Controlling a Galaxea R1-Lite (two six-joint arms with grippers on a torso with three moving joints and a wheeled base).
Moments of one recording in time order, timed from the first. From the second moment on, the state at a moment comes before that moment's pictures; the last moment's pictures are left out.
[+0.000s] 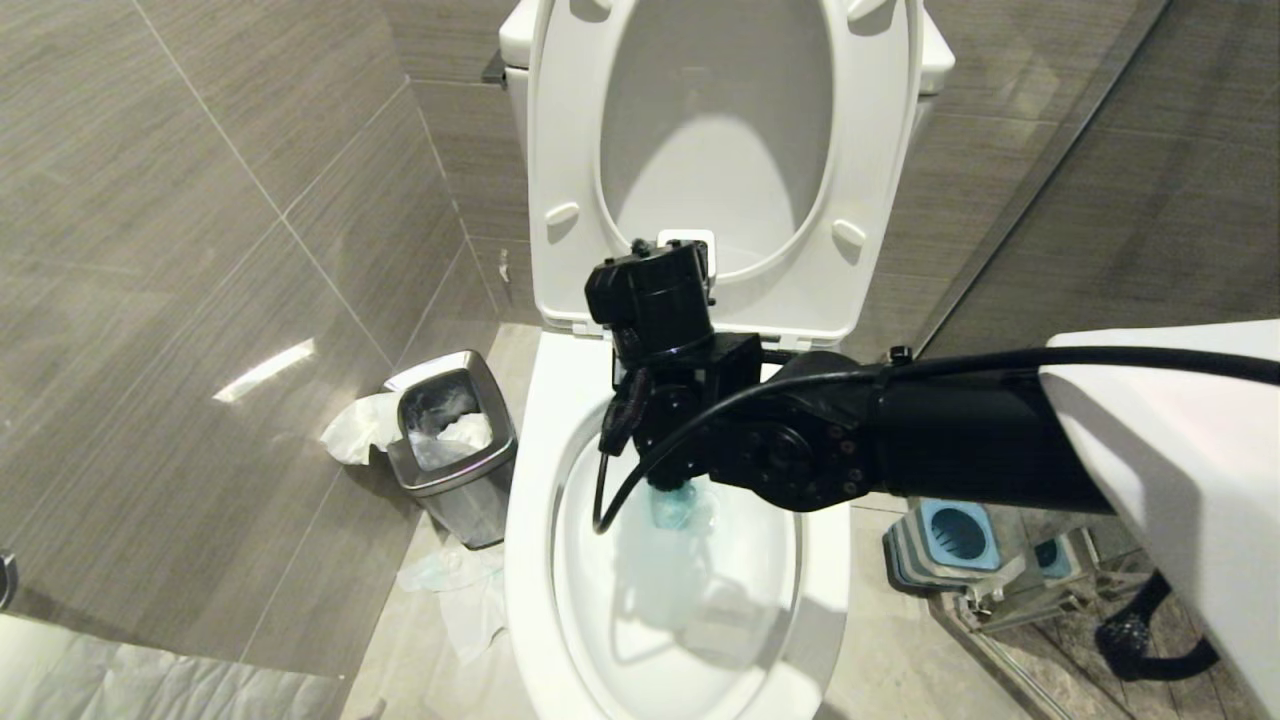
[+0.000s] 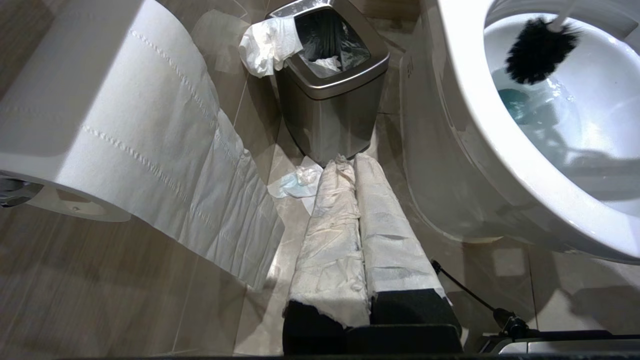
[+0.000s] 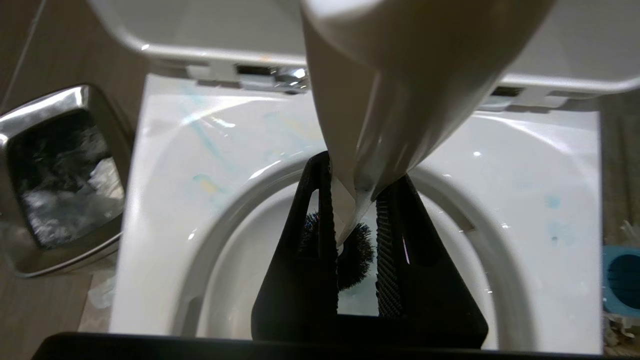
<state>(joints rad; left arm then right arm) 0.00 0.00 0.00 0.01 0.00 0.00 0.88 2.24 -1.85 -0.12 -0.90 0.29</state>
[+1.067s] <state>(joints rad) 0.00 0.00 0.00 0.01 0.00 0.00 0.95 2.19 -1.86 -0.01 -0.89 0.25</state>
